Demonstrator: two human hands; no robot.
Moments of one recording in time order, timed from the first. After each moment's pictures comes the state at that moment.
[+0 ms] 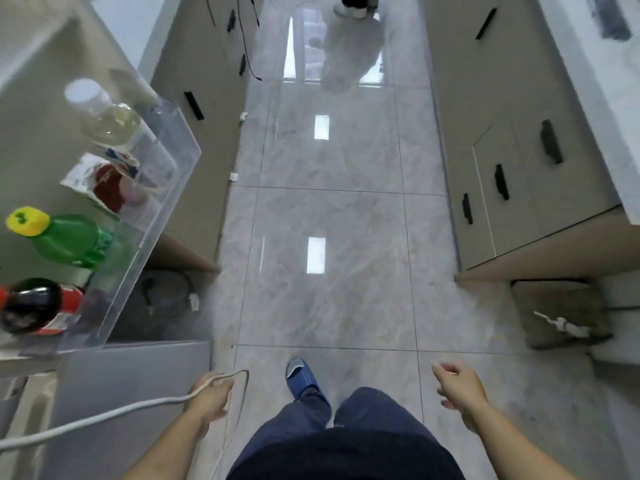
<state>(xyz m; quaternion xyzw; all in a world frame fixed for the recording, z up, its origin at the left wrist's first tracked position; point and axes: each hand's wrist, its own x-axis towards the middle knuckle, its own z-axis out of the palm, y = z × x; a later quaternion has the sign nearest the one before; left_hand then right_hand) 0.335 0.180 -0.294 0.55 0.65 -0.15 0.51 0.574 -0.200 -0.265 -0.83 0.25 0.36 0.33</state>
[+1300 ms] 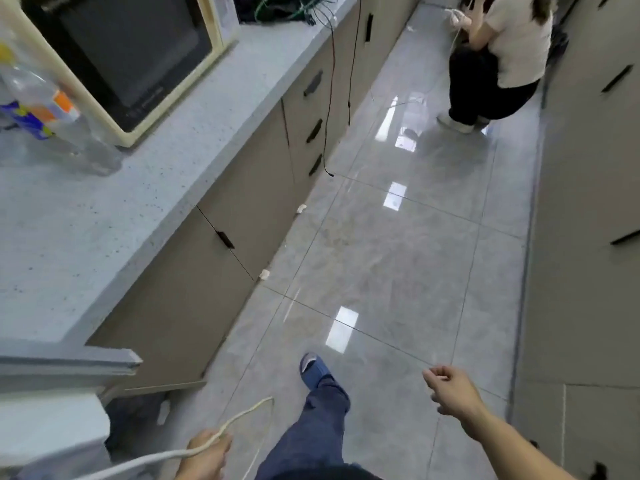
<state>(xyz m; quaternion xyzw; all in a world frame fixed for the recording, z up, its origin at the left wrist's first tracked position) 0.734 0.354 -0.327 0.41 0.75 -0.07 0.52 1.147 0.158 -0.256 -0.84 0.00 0.45 0.29</state>
